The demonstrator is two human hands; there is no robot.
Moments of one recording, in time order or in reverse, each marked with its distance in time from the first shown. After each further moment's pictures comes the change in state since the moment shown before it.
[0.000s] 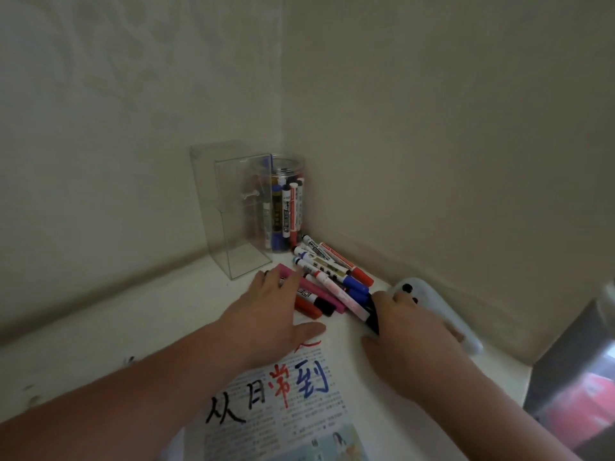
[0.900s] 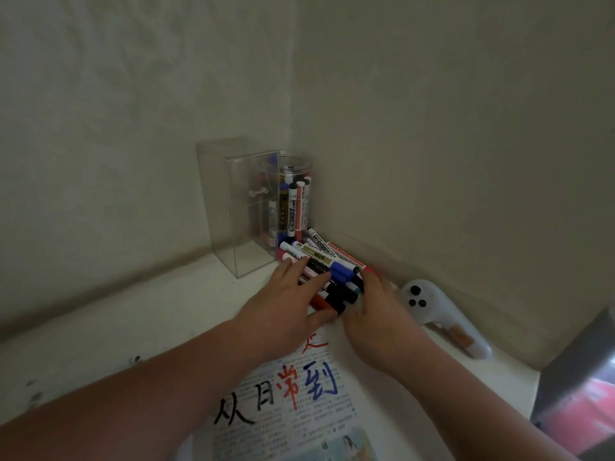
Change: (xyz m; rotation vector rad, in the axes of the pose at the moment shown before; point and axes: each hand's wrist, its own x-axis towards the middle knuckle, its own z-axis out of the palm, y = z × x) left_hand 0.016 -0.004 0.012 -0.044 -0.023 0.097; right_hand 0.028 -0.029 0.014 0.436 0.100 0.020
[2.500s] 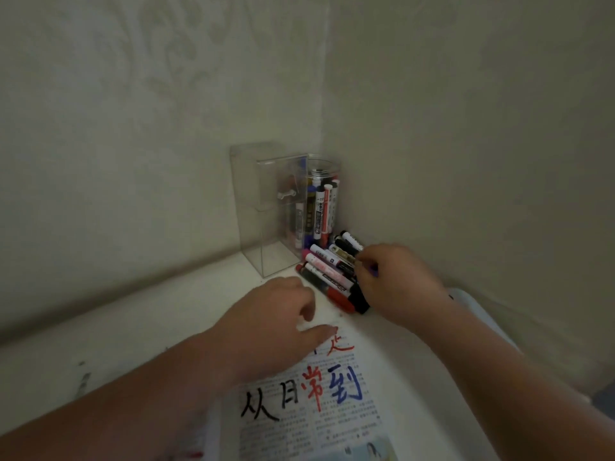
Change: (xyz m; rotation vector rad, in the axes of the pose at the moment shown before) left_hand -0.058 -0.006 -0.046 0.030 0.174 0.067; right_hand 0.055 -0.020 -0.019 -0.163 0.083 -0.272
